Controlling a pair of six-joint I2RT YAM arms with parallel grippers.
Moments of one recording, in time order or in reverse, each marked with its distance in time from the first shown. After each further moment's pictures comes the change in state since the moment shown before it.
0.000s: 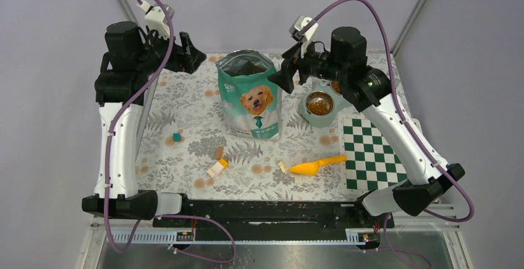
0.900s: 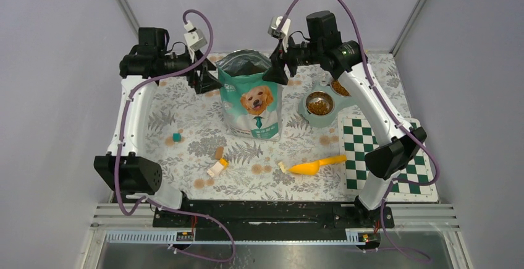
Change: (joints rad) left arm 0.028 0.225 -0.001 -0.275 0.621 0.663; right arm -0.074 0.367 0.351 -0.332 -0.281 -0.256
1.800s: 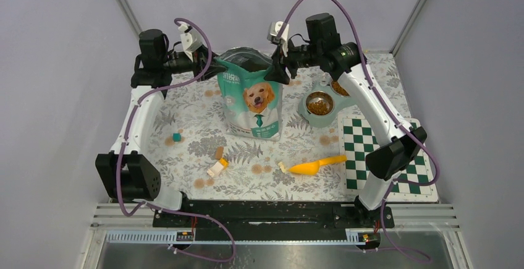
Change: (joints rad) left arm 0.000 -0.067 -0.356 0.848 0.179 -0.283; right arm -0.001 -0.010 -0.038 0.020 -0.034 -0.131
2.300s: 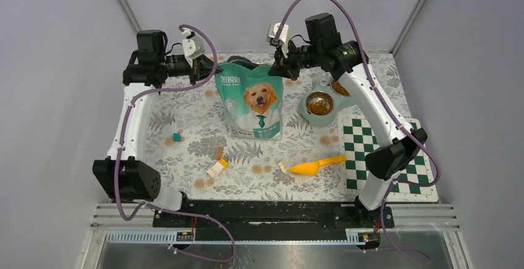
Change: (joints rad) left arm 0.002 -0.002 0.146 -0.448 -0.038 0.377; right arm 0.003 0.000 0.041 -0.094 0.066 -0.038
